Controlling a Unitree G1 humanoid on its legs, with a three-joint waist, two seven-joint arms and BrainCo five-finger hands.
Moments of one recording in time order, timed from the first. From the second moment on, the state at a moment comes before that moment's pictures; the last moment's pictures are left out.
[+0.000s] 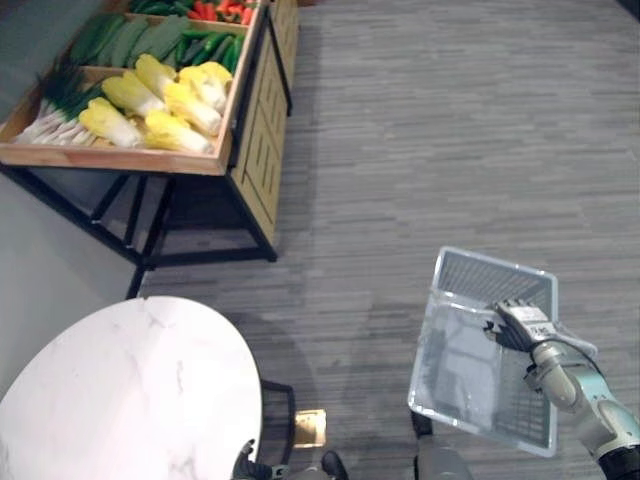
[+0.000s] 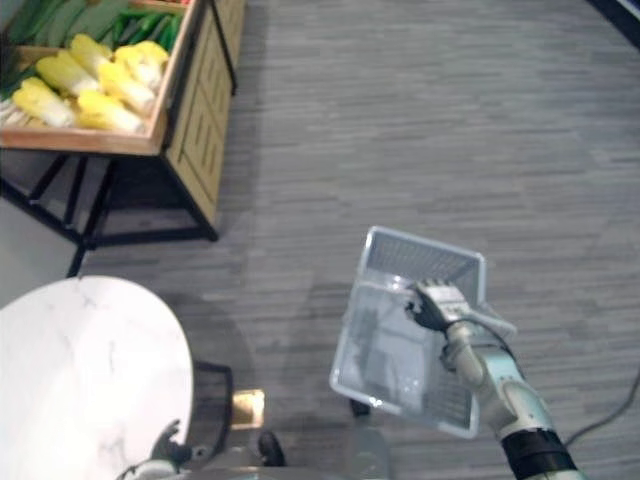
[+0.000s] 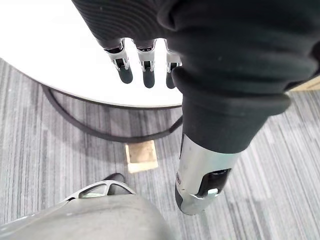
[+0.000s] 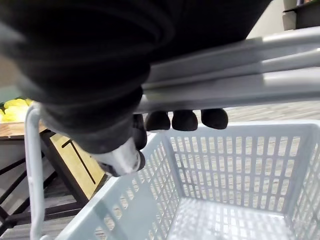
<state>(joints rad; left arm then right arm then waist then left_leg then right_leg) 0.11 0.11 0.12 1.05 0.20 -0.12 0.19 0.00 -0.61 0.09 0.23 -0.78 -0.23 -0.12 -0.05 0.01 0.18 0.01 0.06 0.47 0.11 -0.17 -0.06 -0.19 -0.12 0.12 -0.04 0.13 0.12</state>
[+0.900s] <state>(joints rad) 0.11 0.13 0.11 1.07 0.20 -0.12 0.19 0.12 -0.53 0.08 0.24 -0.79 -0.21 -0.12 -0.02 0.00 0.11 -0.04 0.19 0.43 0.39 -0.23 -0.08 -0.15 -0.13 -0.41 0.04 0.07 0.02</state>
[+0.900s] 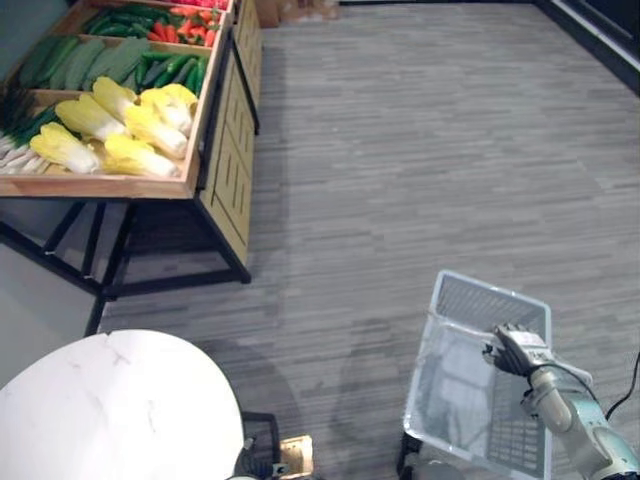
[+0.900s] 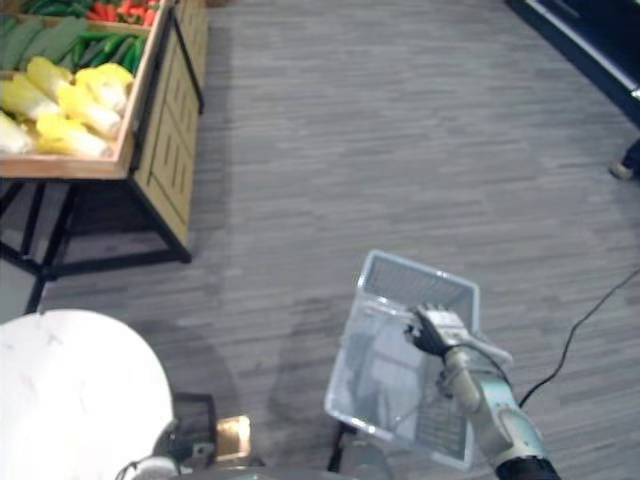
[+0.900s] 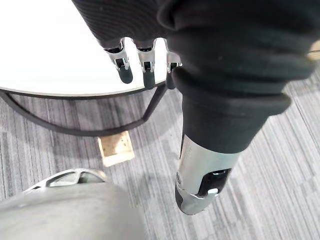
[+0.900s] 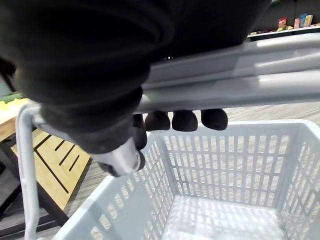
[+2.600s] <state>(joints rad) 0.09 0.09 0.16 0.98 0.09 -0.12 0.23 0.11 -0.45 0.01 0.26 -0.82 -0.14 -0.16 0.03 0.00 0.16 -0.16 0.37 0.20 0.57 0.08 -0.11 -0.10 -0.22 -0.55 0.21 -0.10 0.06</state>
